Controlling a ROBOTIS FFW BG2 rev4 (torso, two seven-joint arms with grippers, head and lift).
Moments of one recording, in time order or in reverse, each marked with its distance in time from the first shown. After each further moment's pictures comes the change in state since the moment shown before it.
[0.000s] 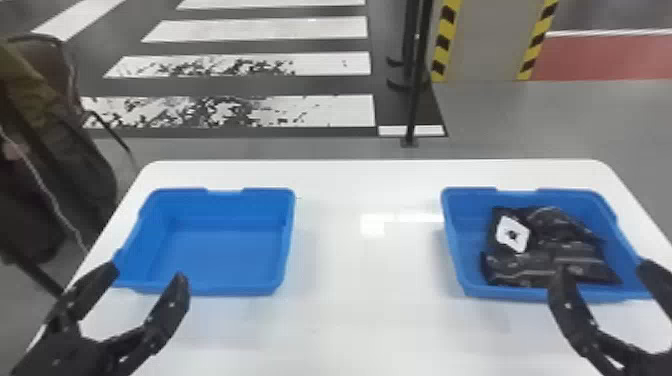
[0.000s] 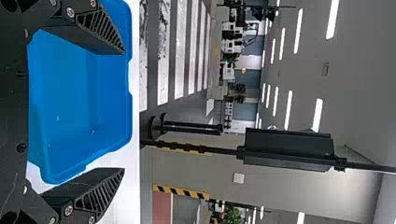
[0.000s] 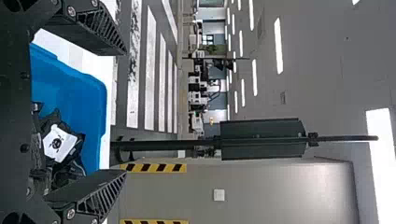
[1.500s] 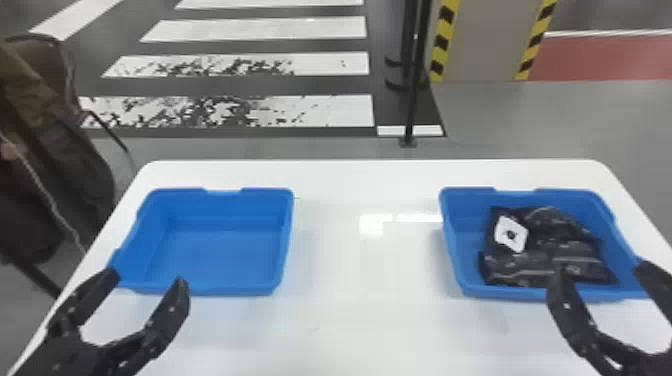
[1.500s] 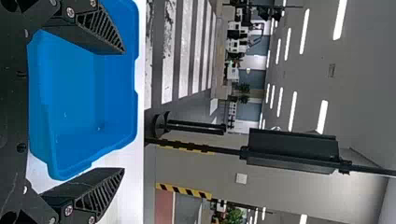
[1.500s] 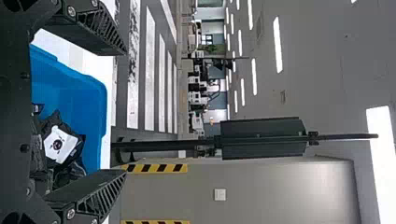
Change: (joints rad) left arm 0.008 0.000 -0.003 0.000 0.012 0.016 0.001; right arm 0.002 0.000 0.001 0.000 -0.009 0.000 0.000
